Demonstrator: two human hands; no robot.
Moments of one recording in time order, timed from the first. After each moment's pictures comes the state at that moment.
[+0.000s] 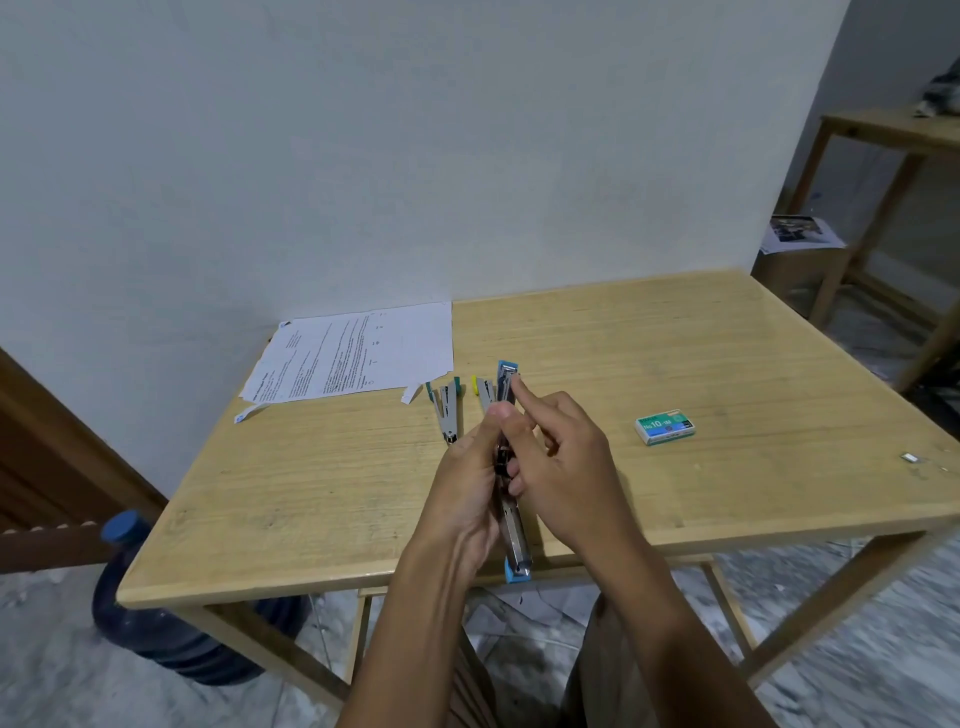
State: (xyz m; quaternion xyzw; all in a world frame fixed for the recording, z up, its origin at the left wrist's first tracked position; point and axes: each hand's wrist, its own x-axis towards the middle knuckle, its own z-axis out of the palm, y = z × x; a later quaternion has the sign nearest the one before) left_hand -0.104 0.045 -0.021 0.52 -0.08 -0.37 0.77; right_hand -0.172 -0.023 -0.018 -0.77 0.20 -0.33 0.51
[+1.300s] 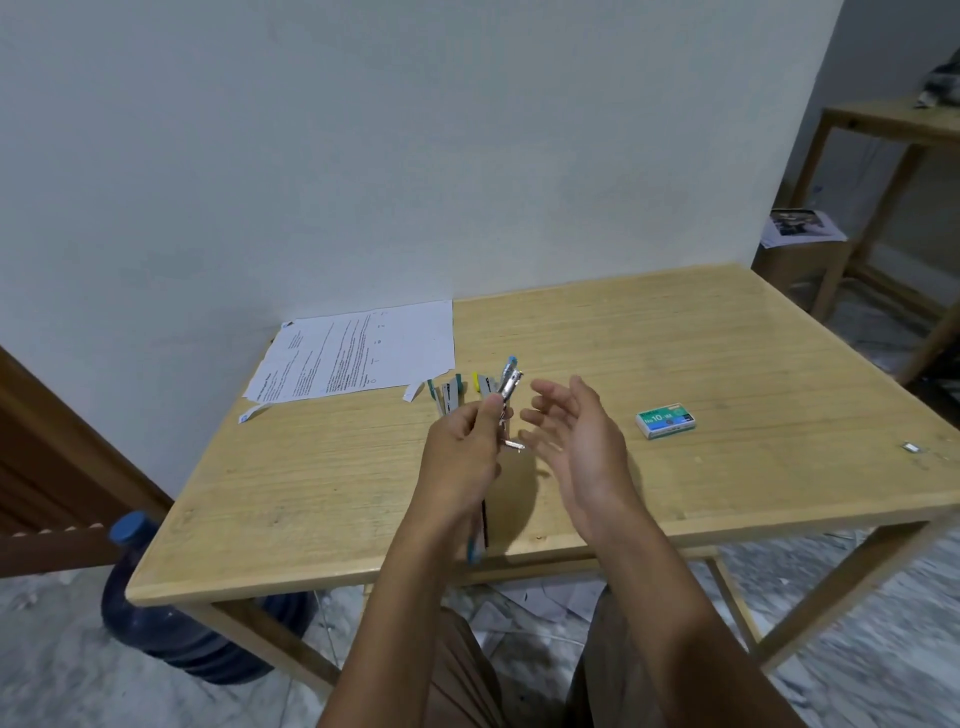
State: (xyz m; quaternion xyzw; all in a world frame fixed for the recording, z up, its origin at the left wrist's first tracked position) left_hand -0.093 0.050 -0.011 0.71 -0.19 -0.20 0.64; right_hand -0.153 -0.041 -0.022 -0.43 0.30 -0.30 0.80
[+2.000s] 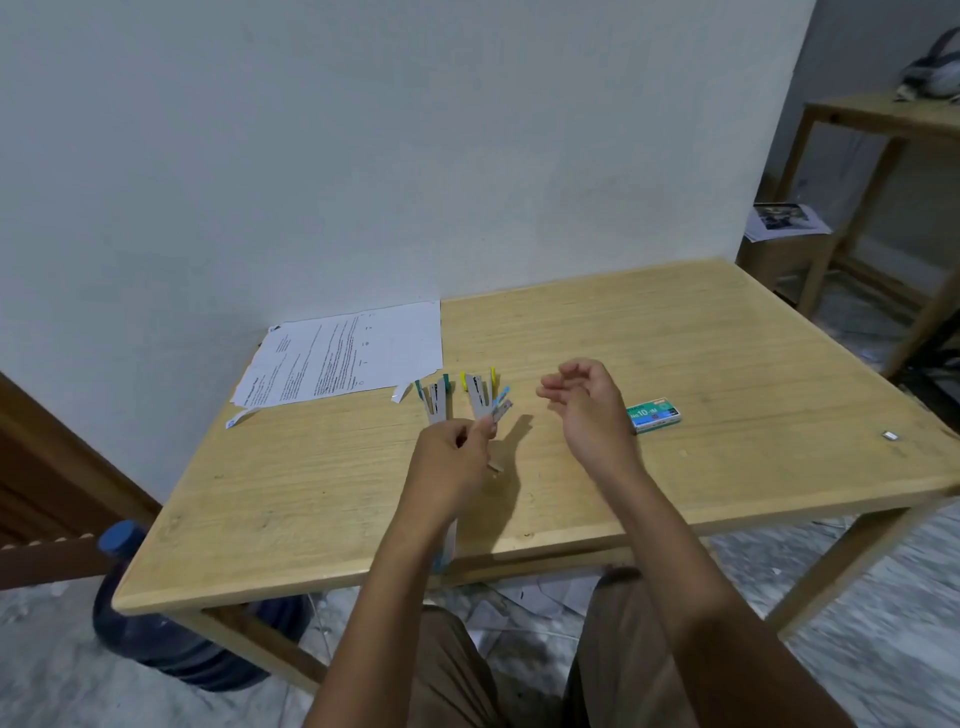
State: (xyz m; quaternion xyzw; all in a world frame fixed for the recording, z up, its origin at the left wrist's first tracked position) left_hand -0.083 0.049 -0.026 0.81 -0.21 -0.17 0.51; right_hand -0.146 -0.090 -0.040 -0.61 0.31 -0.35 0.64
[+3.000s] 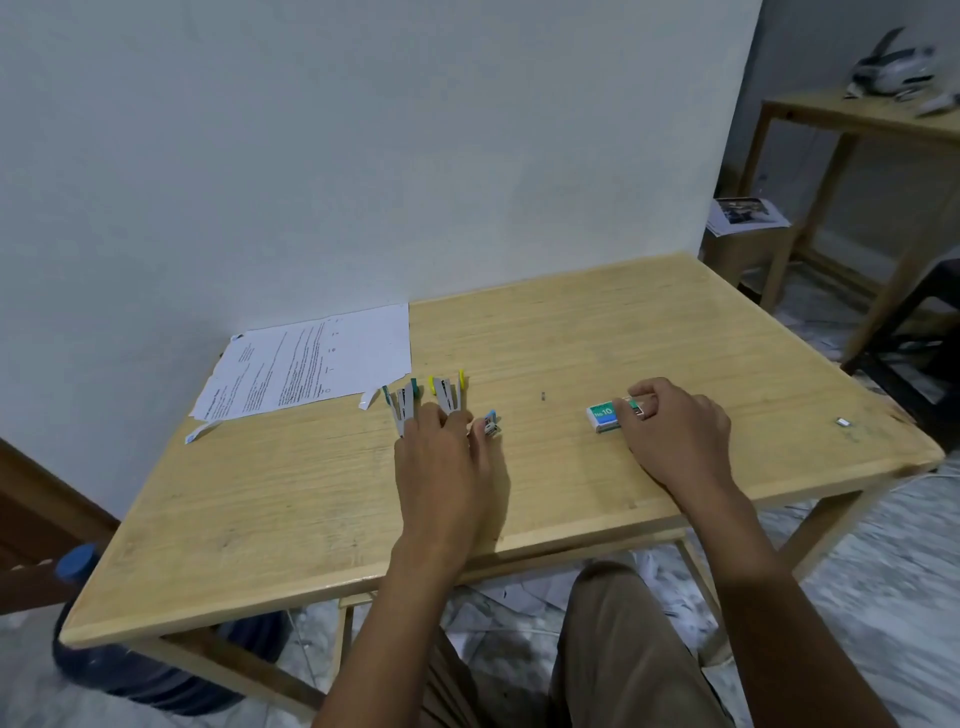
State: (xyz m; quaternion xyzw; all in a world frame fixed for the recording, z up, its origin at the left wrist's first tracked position) left_hand -0.097 0.025 -0.048 0.89 -0.34 0.14 0.28; right_hand -0.228 -0.152 -0.054 -0.82 0.48 -0.24 0.21
